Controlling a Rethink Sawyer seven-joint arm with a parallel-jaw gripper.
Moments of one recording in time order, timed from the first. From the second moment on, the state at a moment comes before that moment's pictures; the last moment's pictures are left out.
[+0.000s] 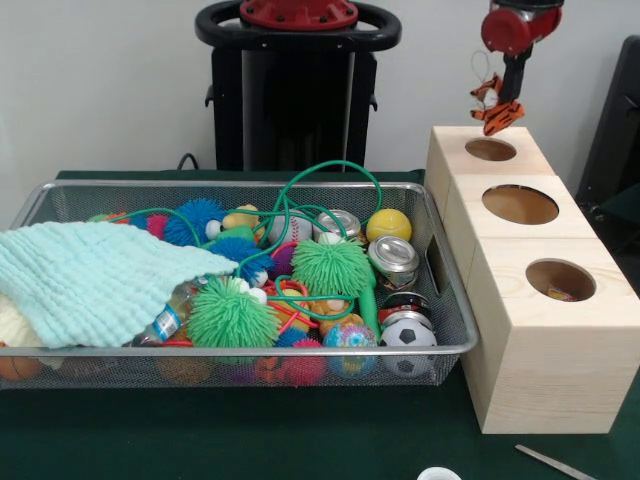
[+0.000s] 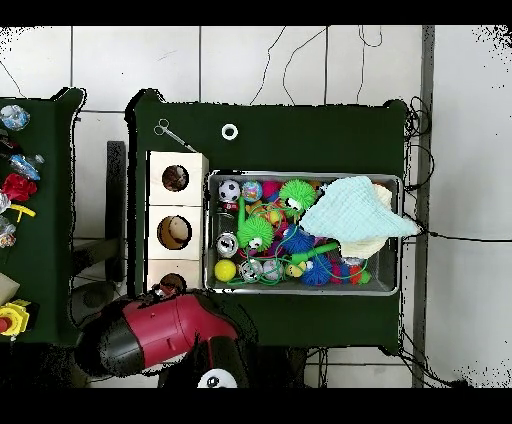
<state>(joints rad) -0.03 -1.00 0.23 2.13 -0.16 0.47 1.24</state>
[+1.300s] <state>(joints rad) 0.00 -0.87 0.13 2.07 -0.16 0.33 1.24</state>
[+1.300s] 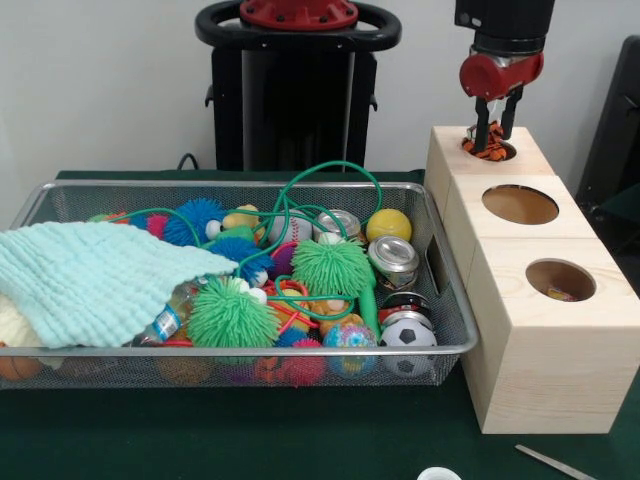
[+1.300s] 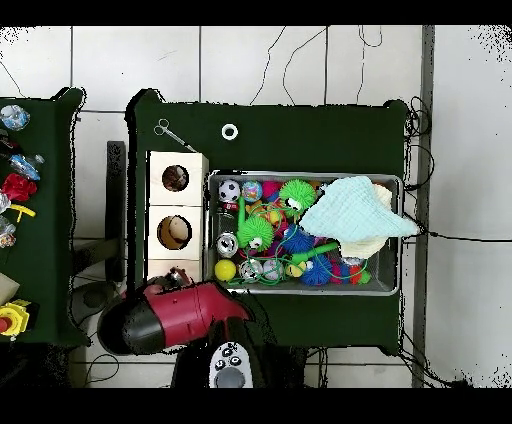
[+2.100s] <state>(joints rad) -0.01 -1.04 0.13 2.07 -0.08 0.56 1.24</state>
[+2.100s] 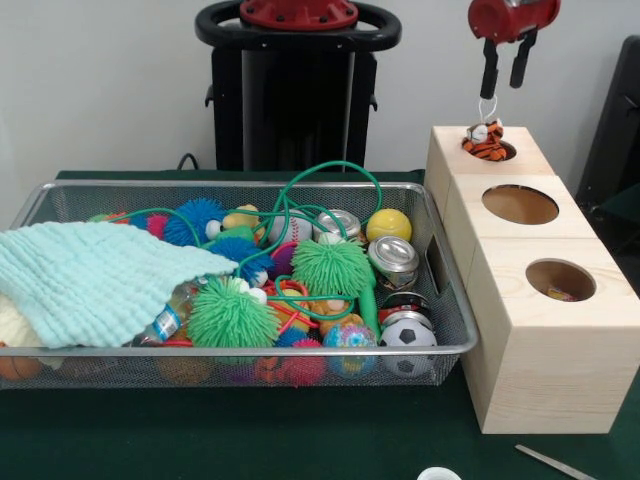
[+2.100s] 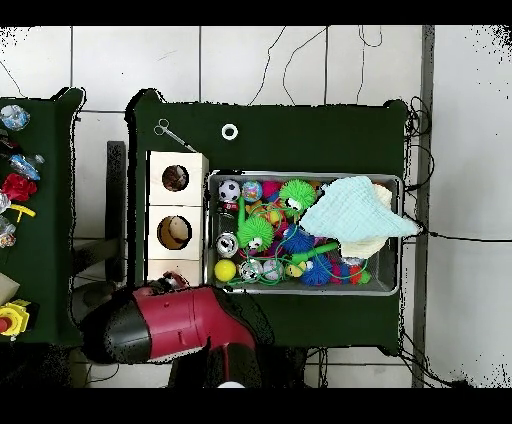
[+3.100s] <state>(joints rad) 0.01 -0.98 0.09 2.06 -0.08 0.57 1.24</state>
